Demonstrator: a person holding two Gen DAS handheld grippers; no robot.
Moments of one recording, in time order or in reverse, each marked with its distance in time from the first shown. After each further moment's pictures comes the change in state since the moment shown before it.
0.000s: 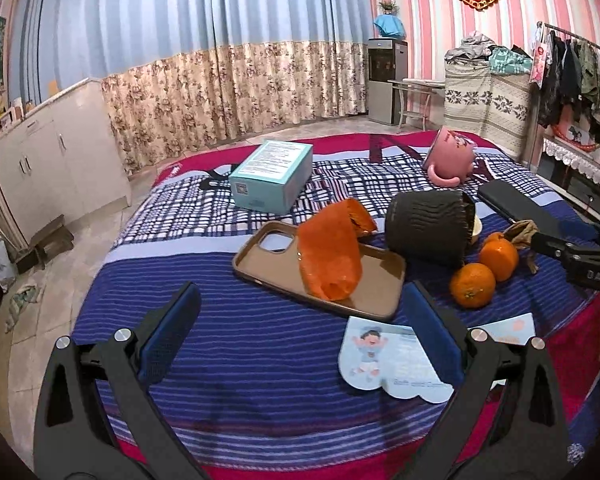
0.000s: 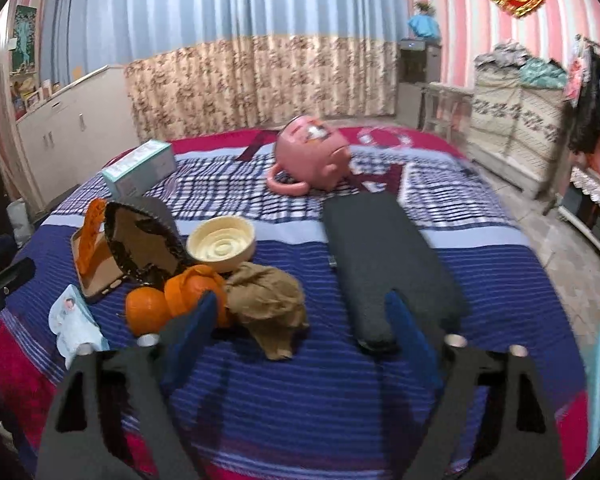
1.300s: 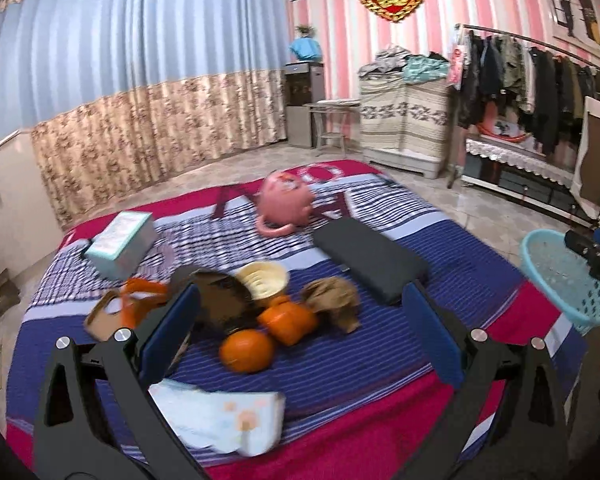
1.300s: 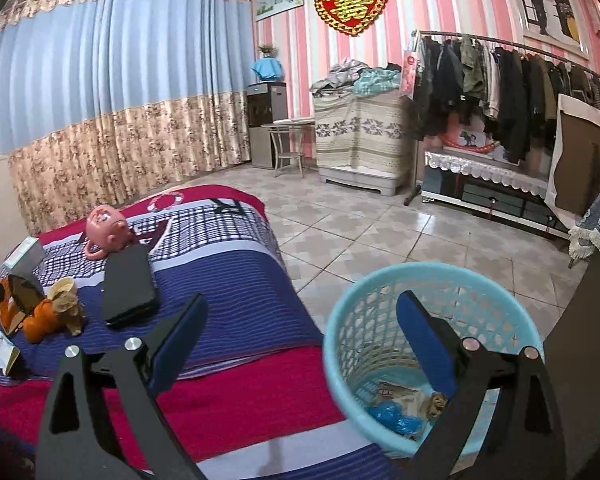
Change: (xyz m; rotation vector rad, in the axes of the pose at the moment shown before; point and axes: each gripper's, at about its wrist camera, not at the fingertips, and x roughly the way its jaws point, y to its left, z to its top) left arm -0.043 -0.150 0.031 0.113 -0.095 -0.231; right arm -0.169 -0.173 -0.054 0.273 -0.220 -0.451
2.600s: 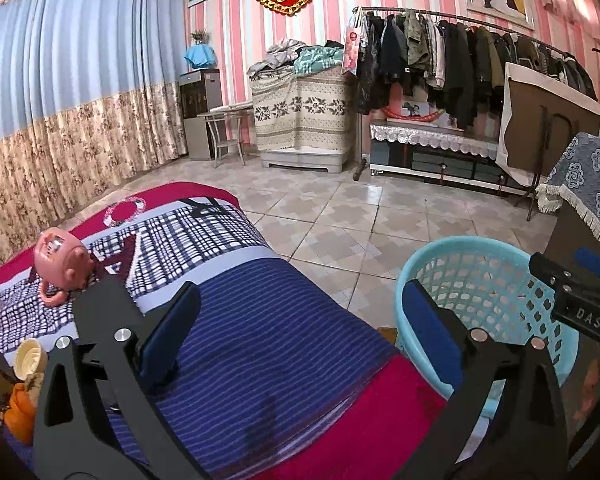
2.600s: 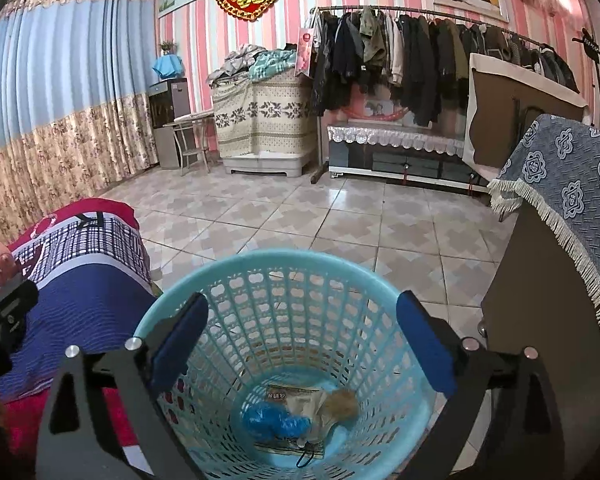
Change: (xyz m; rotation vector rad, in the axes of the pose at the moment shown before) left arm 0.082 -0.239 0.034 0.172 -0.028 -0.297; right arm 0.029 -0.135 -0.008 0.166 0.045 -0.301
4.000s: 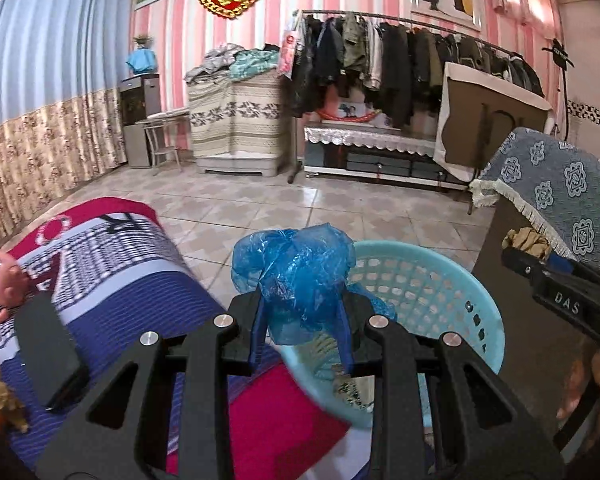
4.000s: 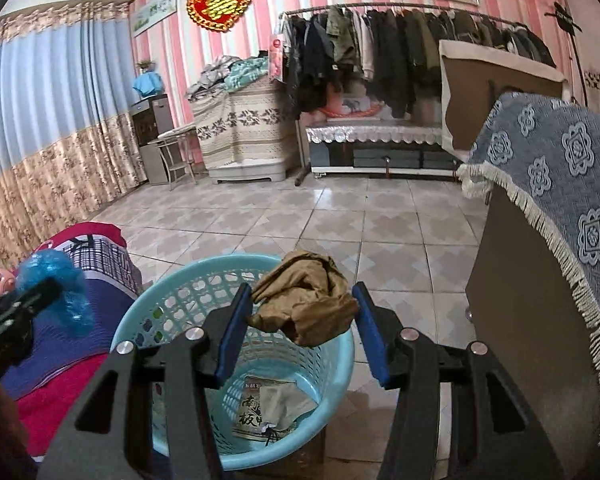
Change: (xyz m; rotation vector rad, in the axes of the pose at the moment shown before) left arm -0.004 -0.075 0.006 0.048 0.000 -0.234; right arm -0.026 -0.068 -0.003 0.104 -0.001 -0.011
